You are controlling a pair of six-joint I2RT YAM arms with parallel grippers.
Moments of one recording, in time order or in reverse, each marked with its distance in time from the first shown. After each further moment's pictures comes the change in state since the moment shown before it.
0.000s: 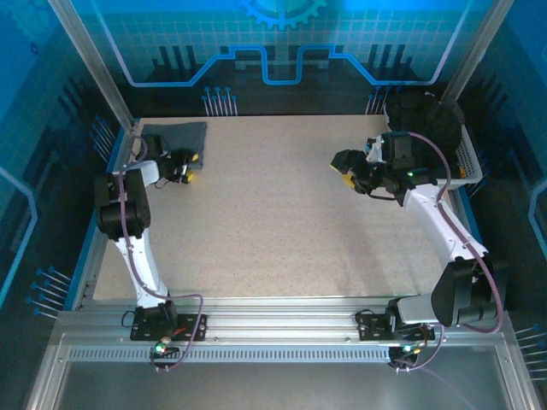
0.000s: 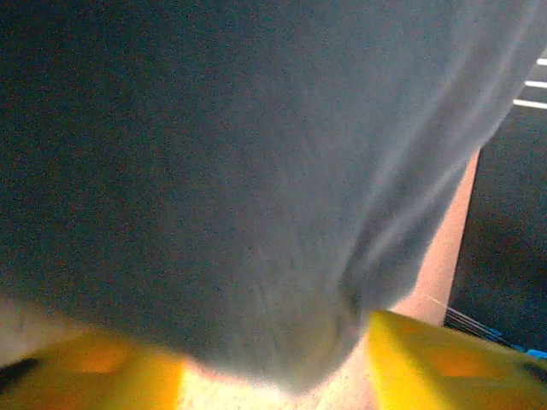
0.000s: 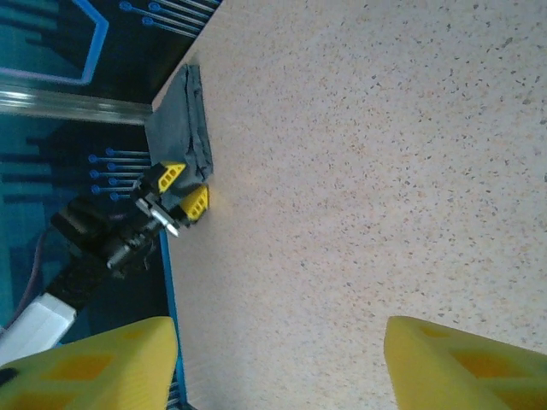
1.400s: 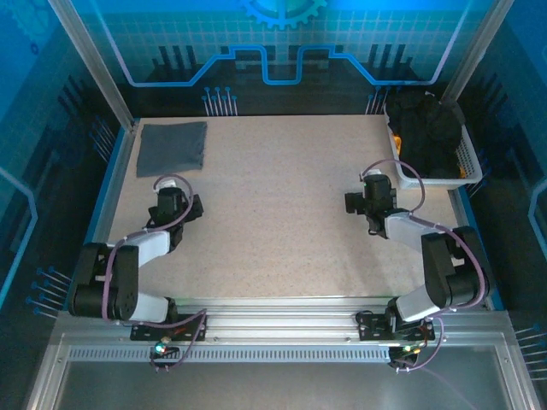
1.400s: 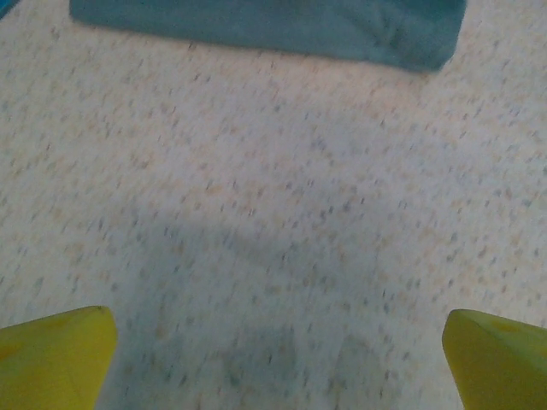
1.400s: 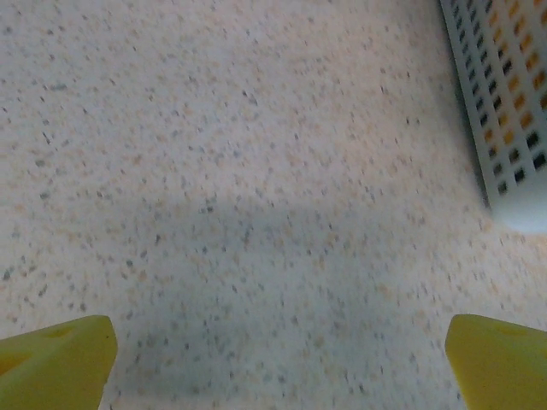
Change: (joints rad) left arm -0.222 -0.693 -0.915 0.455 -0.783 0.806; right arm 0.038 0.137 -0.491 0.624 0.814 -0.847
